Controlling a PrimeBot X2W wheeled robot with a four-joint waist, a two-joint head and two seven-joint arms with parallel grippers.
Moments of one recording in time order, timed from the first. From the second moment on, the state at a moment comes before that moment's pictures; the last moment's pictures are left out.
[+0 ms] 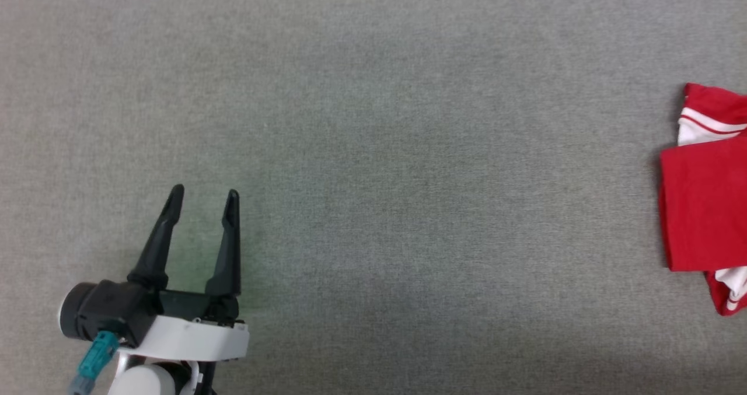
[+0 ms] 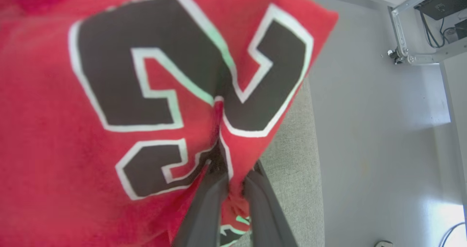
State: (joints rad) left arm -0.12 0.14 -0.01 -0.06 -0.18 -0.13 -0.26; right arm -0.43 -0.71 -0.12 0.38 0.41 0.13 0.59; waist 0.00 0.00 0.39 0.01
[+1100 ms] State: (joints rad) left arm -0.06 0.14 0.05 0.09 -0.18 -0.13 -0.26; right arm -0.38 -0.52 0.08 0.32 0.47 0.13 0.30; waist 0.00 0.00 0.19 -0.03
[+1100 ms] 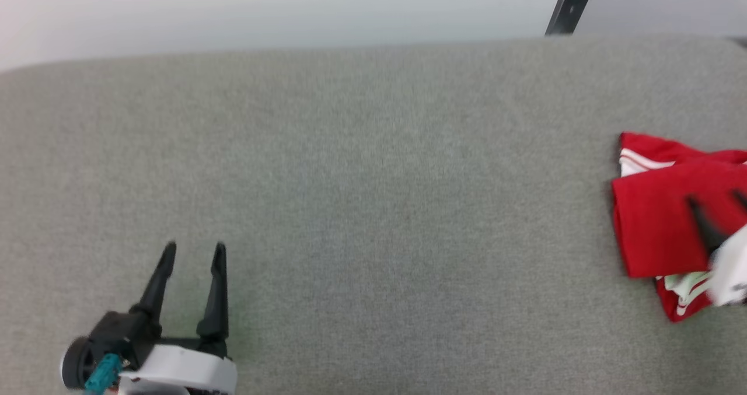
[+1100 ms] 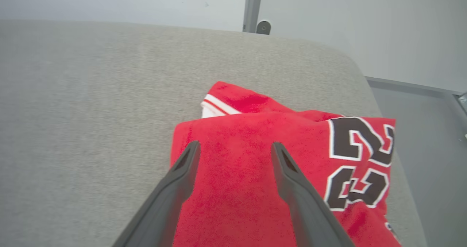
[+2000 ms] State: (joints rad) left arm 0.12 0.12 0.03 0.14 -0.22 -0.11 -0.26; right arm 0.01 -0.22 0.01 0.02 0.38 0.13 0.14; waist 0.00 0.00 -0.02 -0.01
